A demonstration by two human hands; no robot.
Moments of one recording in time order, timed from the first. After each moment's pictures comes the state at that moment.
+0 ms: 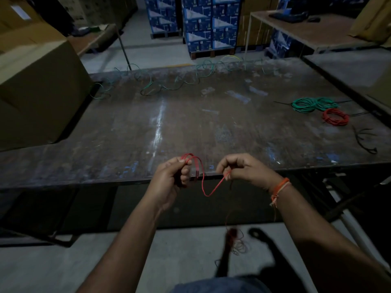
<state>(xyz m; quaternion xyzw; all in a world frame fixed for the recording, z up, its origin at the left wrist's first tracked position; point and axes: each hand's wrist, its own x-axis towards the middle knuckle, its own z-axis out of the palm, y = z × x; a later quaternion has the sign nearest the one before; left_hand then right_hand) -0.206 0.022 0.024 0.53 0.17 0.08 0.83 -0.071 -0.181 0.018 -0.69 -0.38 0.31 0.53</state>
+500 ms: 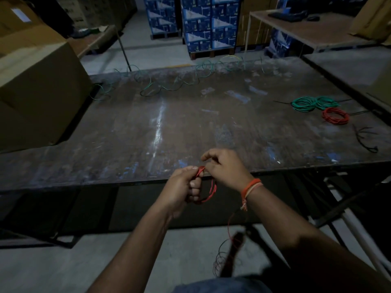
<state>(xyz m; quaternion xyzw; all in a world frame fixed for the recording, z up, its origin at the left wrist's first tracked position) -0.209 -0.006 0.025 0.56 0.17 -0.01 0.81 -0.094 -0.123 0.019 -0.84 -0.31 0.10 0.43</state>
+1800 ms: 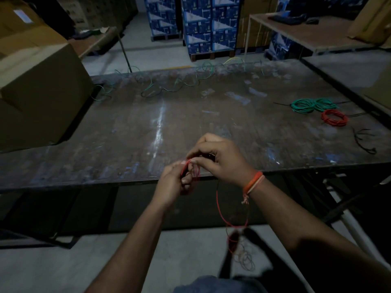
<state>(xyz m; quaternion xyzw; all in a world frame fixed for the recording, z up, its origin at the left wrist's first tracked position) -0.212 0.007 0.025 0.61 0.16 0.09 0.77 -0.106 -0.127 0.062 -0.71 -0.54 -0.05 0.45</state>
